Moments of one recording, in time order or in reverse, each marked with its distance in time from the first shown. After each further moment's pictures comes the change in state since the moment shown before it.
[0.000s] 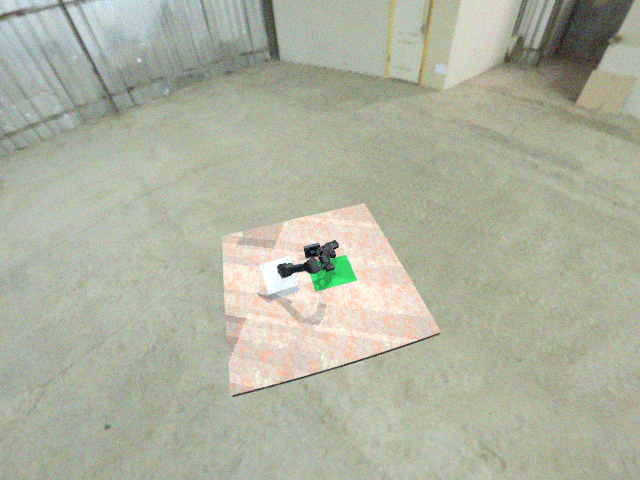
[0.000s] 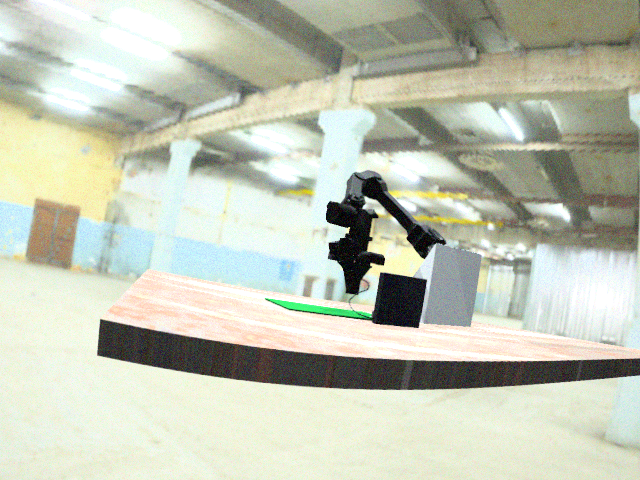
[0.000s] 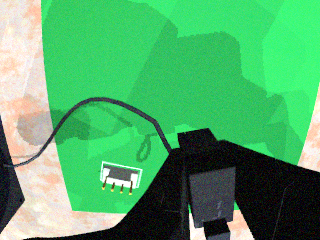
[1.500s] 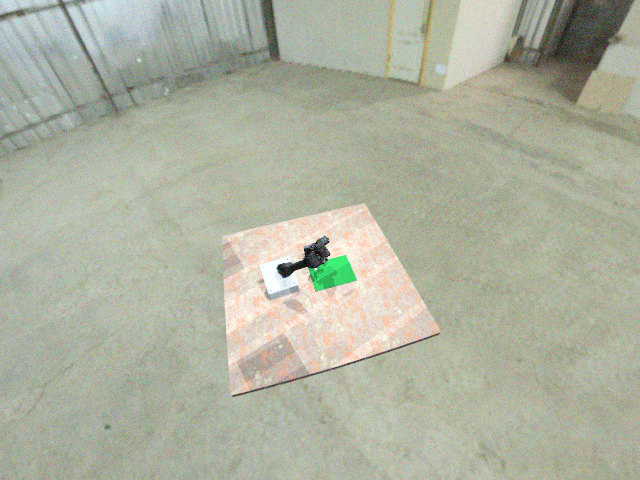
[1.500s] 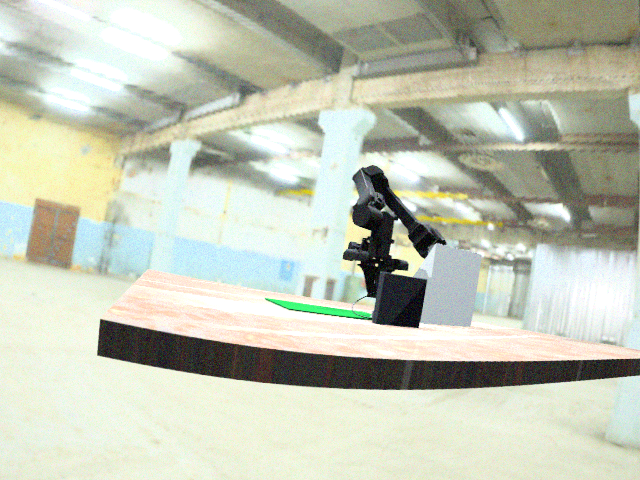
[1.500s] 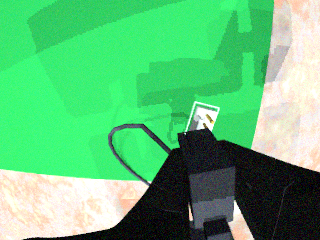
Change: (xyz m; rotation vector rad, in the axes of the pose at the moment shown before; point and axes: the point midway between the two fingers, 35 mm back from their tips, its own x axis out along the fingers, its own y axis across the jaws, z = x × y) arm 0.000 0.051 -0.036 1.554 0.003 0.003
